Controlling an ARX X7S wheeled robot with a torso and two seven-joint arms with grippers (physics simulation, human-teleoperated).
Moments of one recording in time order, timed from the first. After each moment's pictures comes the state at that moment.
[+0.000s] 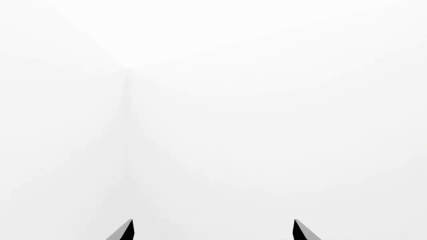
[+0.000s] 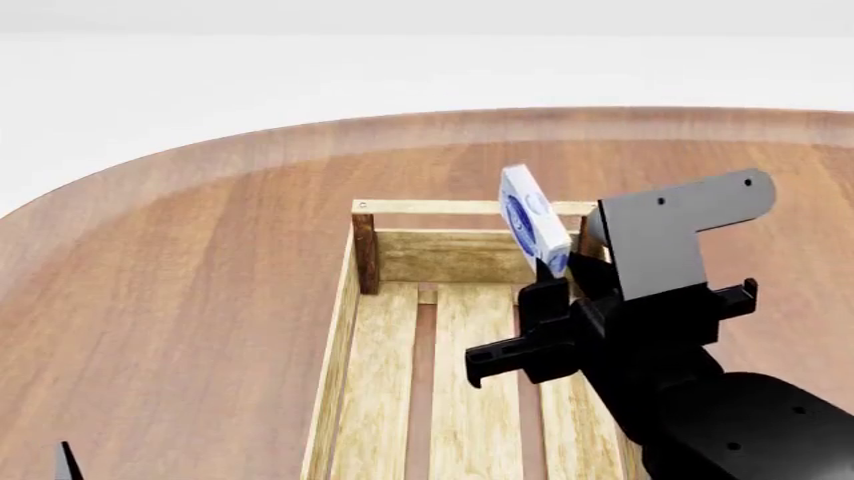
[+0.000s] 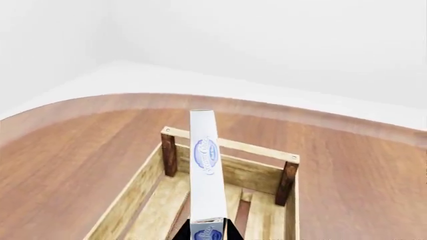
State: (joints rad) left arm 0.18 -0.42 0.42 0.39 0.24 0.36 -0.81; right arm 0.77 0.53 -0.24 -0.28 0.88 1.07 0.25
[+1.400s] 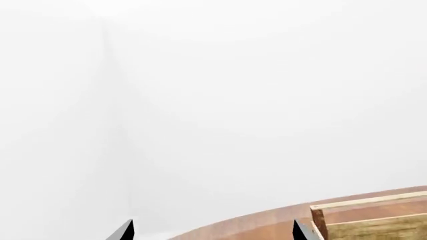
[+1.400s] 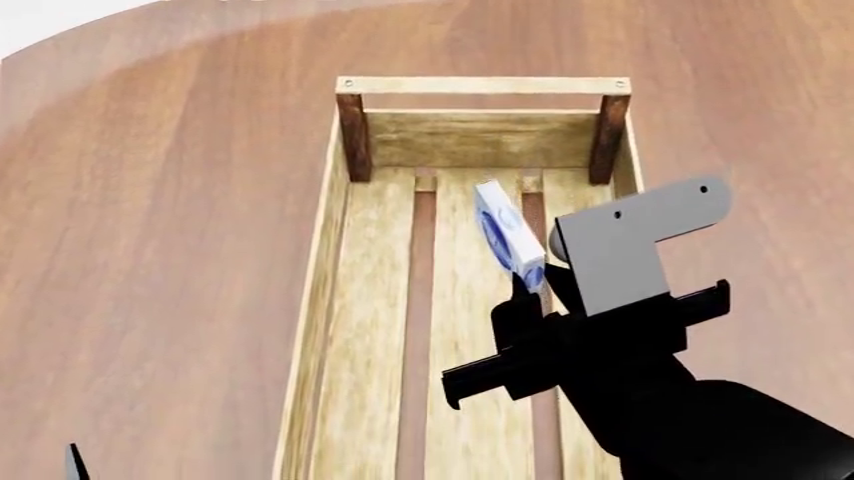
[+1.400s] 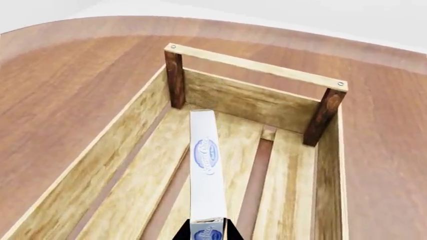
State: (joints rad) left arm 0.17 -0.43 0.43 0.39 0.26 0.34 -0.82; right arm 0.78 0.53 -0.32 -0.30 0.87 1.07 0.26
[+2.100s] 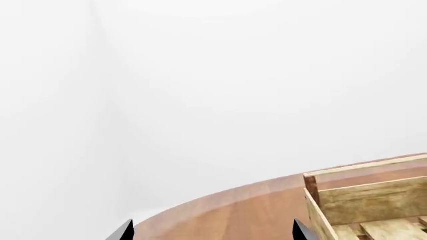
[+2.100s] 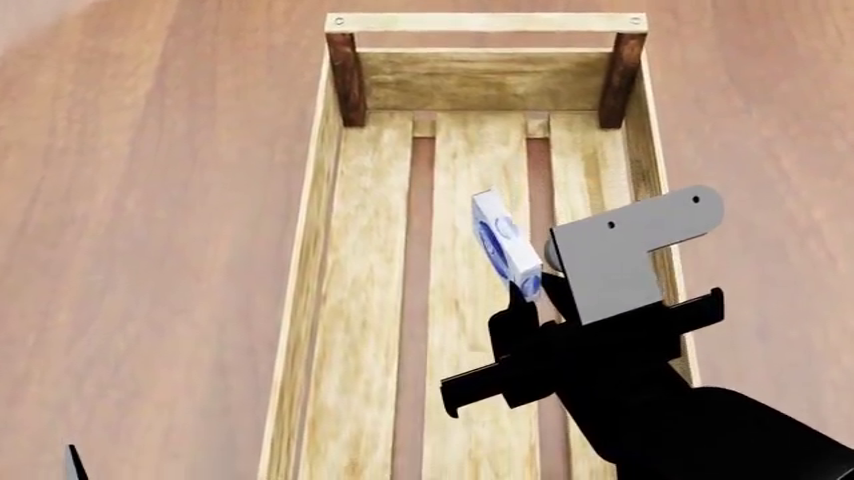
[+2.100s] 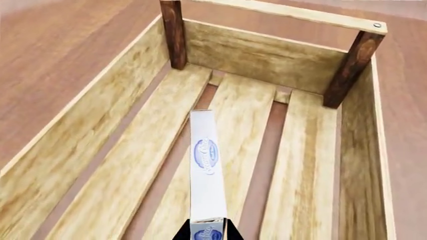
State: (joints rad) left arm 0.17 -0.43 0.44 0.39 0.26 0.34 -0.83; right arm 0.76 0.53 -0.34 -0.29 0.85 1.04 0.25
